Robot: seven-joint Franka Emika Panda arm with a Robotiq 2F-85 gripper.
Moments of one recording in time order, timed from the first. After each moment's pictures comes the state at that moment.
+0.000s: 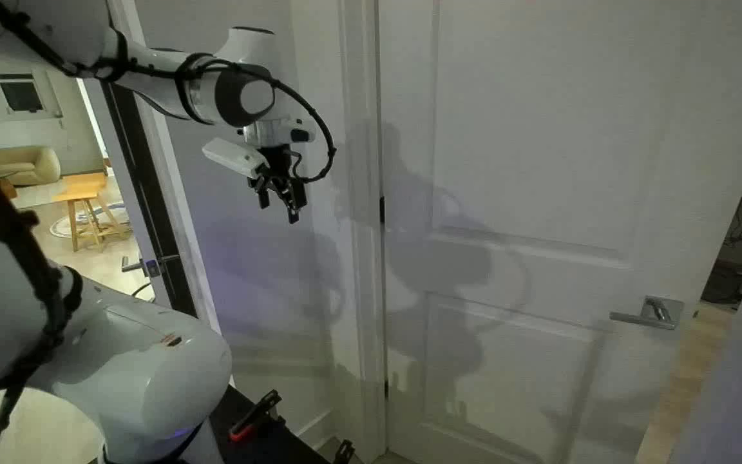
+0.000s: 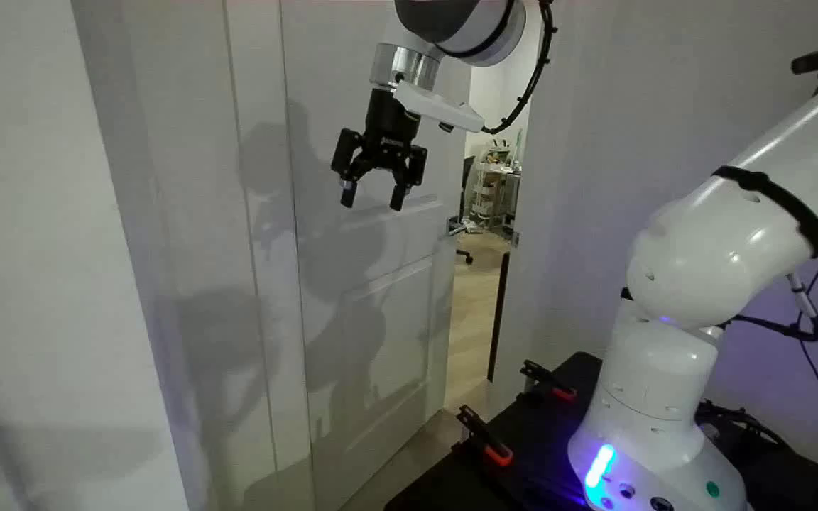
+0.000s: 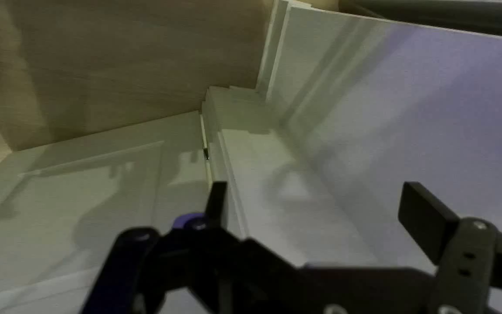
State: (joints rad) arm 0.17 -0.63 0.17 -2.55 0.27 2.12 0.22
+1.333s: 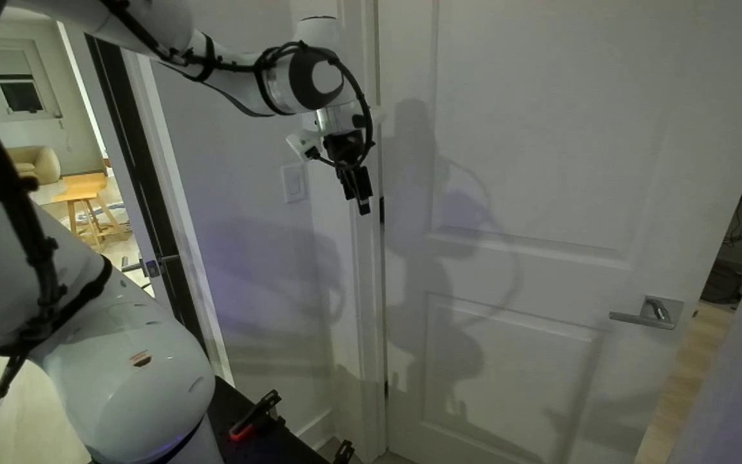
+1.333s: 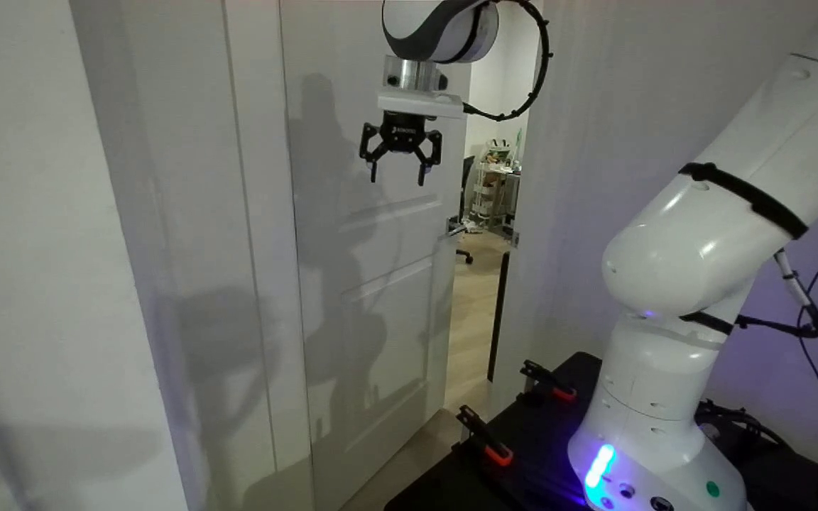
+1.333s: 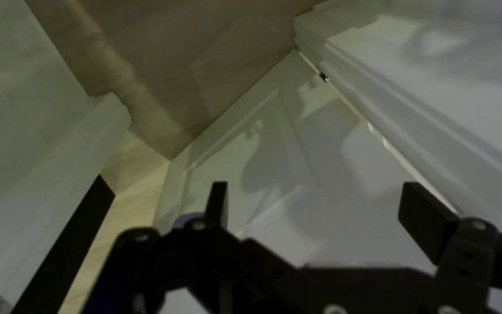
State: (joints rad) arm -0.10 -0.41 0.17 -2.35 0.02 2.13 0.64
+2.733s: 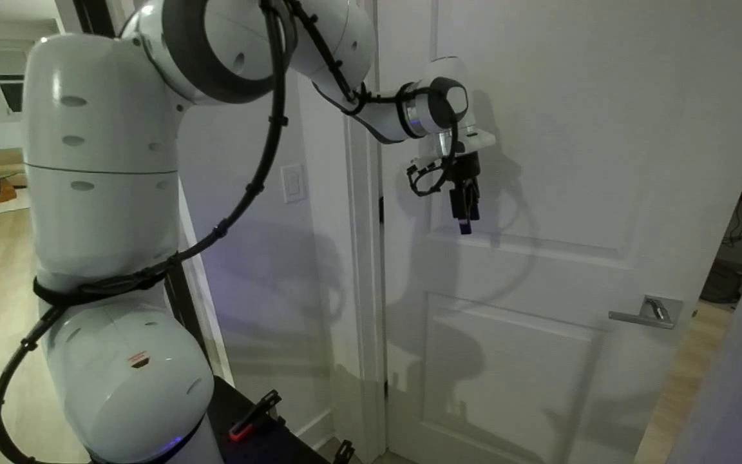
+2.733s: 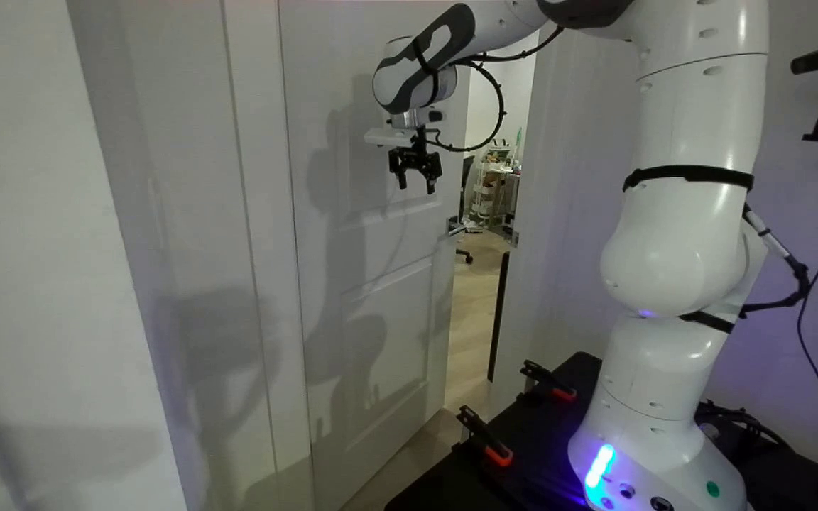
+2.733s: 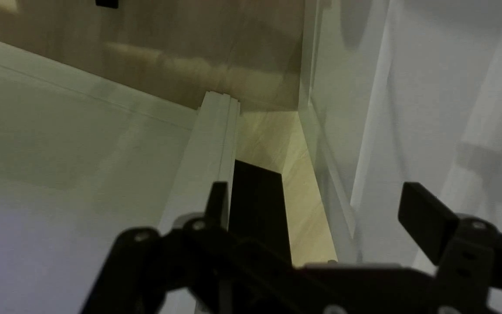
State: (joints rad) arm -0.11 0.22 -0.08 -1.77 -0.23 2.06 1.33
